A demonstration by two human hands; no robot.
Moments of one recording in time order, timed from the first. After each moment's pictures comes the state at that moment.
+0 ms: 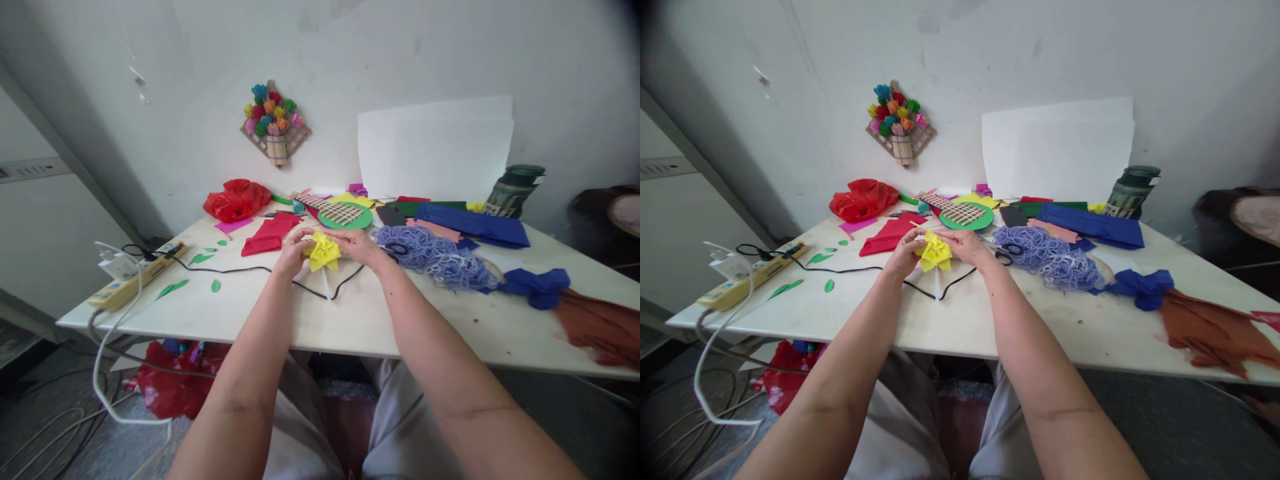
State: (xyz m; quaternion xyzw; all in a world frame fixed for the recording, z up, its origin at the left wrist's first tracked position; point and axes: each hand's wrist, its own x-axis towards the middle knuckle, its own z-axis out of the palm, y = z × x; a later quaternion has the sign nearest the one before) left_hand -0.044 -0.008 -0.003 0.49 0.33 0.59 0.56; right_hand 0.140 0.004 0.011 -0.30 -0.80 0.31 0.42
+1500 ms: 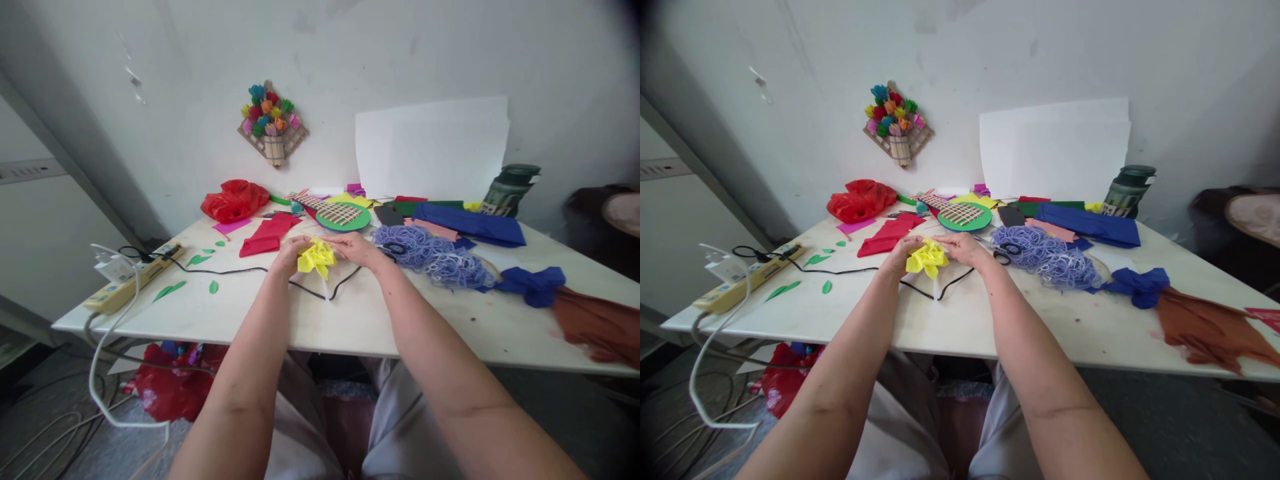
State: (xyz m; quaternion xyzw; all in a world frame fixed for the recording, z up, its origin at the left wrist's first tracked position) left_hand -0.049 -0.003 -0.003 0.48 0.37 0.54 0.58; right_hand 0.140 -0.003 0.014 -0.32 -0.76 0.42 0.37
